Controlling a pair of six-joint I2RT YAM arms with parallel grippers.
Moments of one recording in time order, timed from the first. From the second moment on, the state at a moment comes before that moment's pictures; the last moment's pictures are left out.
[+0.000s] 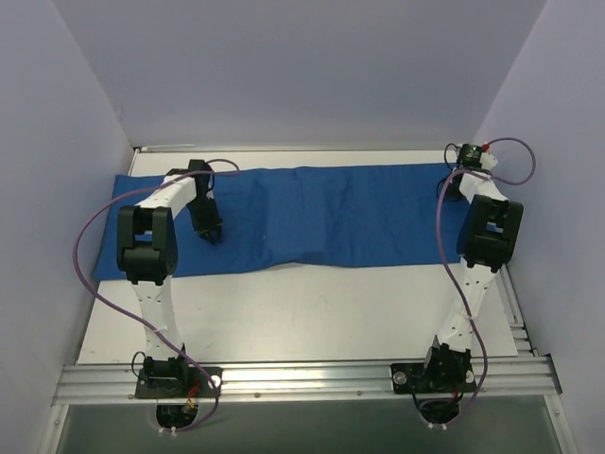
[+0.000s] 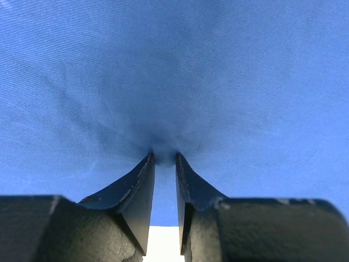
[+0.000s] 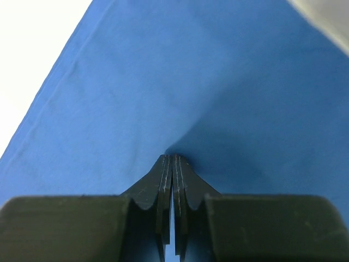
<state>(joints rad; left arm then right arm) -0.09 2.14 1.63 -0.93 0.03 -0.40 -0.26 2.33 1.77 -0.29 0.18 0.57</state>
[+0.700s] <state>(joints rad) -0.13 2.15 1.69 -0.97 0.01 -0.40 -0.23 2.43 2.13 -0.41 0.20 0.45</state>
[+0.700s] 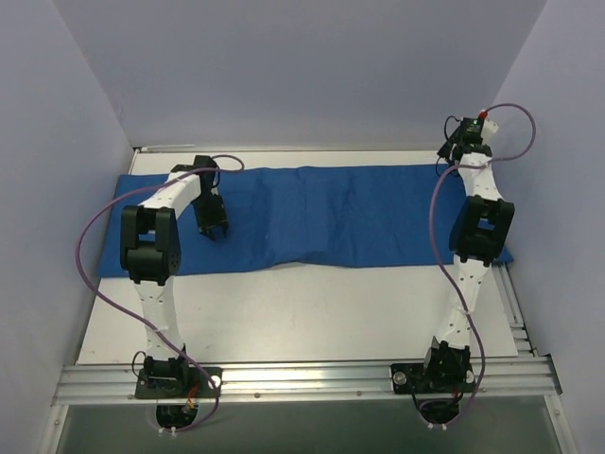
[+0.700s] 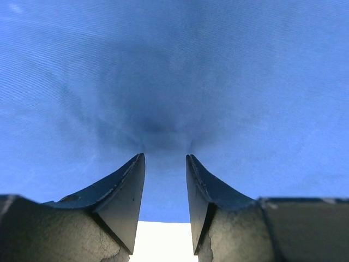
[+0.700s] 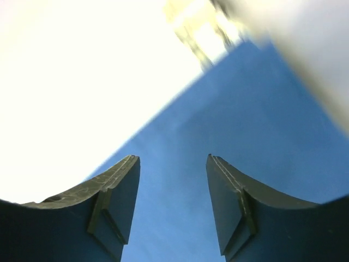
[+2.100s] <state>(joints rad) -0.13 2.07 1.65 -0.94 -0.01 -0.40 -0.22 2.67 2.38 -0.36 0.34 0.39</state>
